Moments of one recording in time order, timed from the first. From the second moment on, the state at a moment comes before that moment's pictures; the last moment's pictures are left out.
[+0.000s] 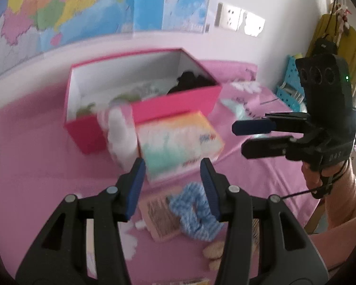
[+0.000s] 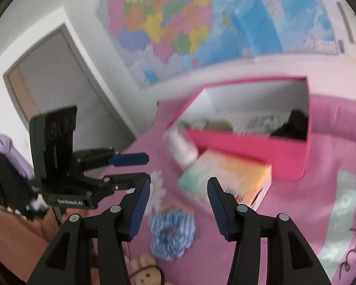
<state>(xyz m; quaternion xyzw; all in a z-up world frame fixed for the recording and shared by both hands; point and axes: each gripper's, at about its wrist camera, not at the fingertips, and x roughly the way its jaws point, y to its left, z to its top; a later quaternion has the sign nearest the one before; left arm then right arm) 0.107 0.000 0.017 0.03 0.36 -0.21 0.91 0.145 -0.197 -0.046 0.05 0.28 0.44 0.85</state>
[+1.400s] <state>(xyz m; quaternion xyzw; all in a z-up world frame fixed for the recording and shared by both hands) 0.097 -0.023 -0.049 0.05 0.44 -0.19 0.88 0.153 -0.158 -0.120 0.04 0.37 0.43 0.83</state>
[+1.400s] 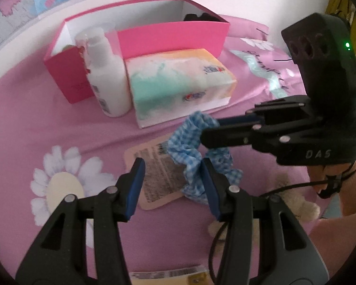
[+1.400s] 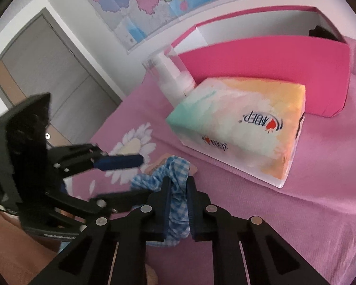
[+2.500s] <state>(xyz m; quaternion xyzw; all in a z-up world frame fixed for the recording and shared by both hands) 0.233 -0.046 0.054 -0.01 0.38 -0.20 0.90 0.241 -0.198 0.013 0.09 0.24 0.38 0.89</state>
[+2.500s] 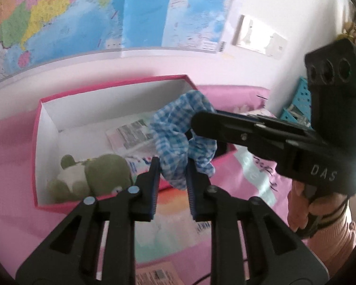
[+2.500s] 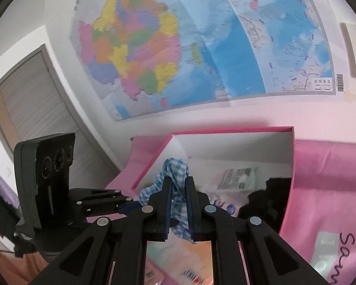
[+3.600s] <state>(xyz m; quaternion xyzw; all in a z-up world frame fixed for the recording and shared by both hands) 0.128 -0.011 0.052 0.00 0.33 -0.20 0.92 0.176 -0.224 0.013 0.11 0.23 0.39 0.89</state>
